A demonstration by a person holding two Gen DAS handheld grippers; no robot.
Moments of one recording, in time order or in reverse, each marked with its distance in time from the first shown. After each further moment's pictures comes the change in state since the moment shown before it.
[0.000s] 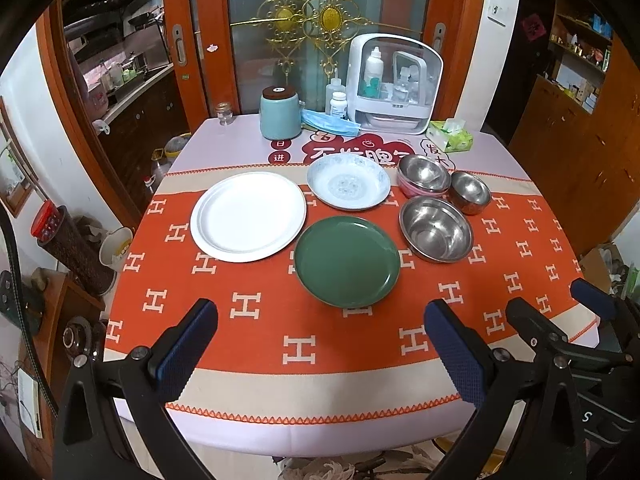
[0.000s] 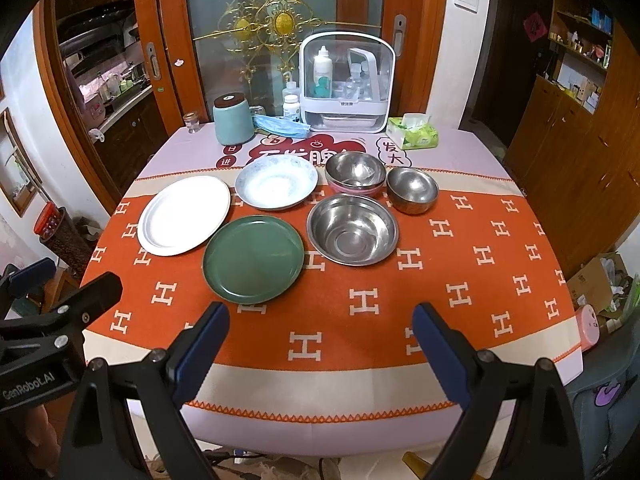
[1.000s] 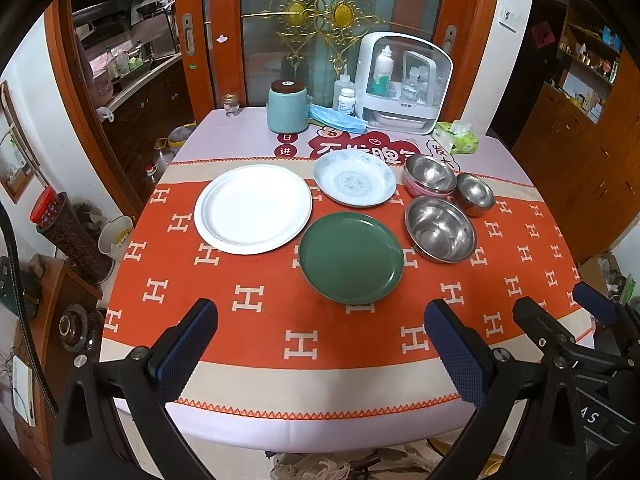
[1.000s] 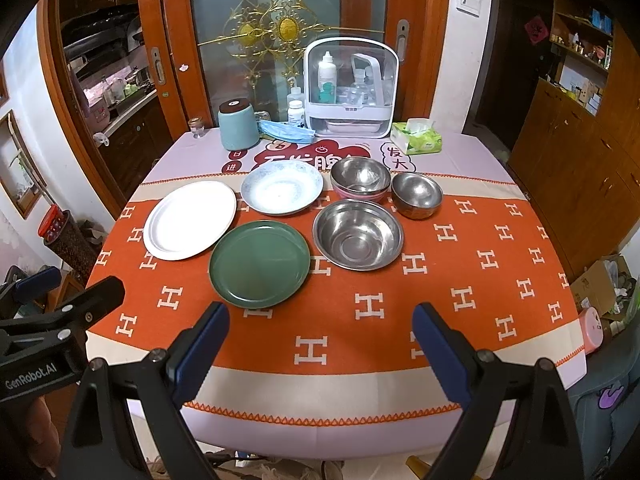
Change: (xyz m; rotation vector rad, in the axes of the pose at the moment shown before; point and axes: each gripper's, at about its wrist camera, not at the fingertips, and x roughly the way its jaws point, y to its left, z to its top) left arm 0.002 0.010 -0.001 -0.038 0.017 0.001; right arm -0.002 0.005 0.000 -0.002 -0.022 0.014
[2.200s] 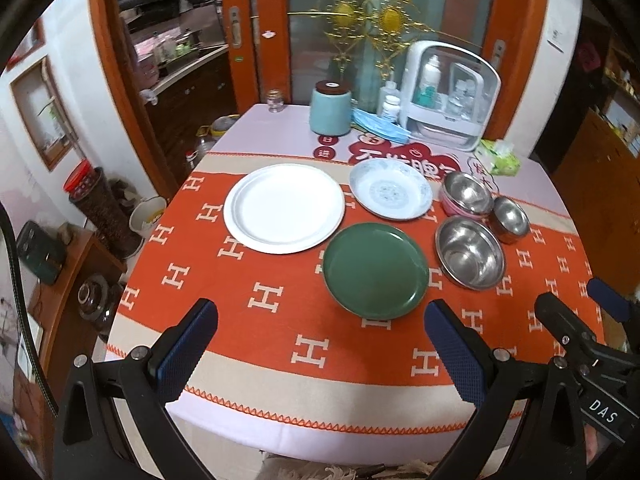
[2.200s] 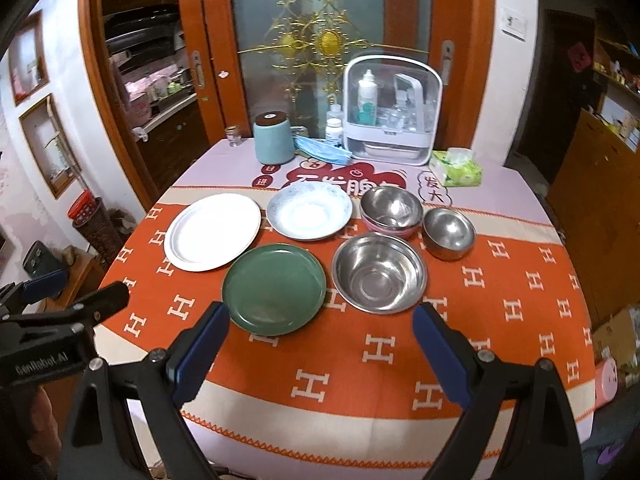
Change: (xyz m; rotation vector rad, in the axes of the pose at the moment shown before) left arm 0.009 -0.008 0.008 -0.142 -0.010 0.147; right arm 0.025 -0.025 0.032 -0.123 -0.057 0.152
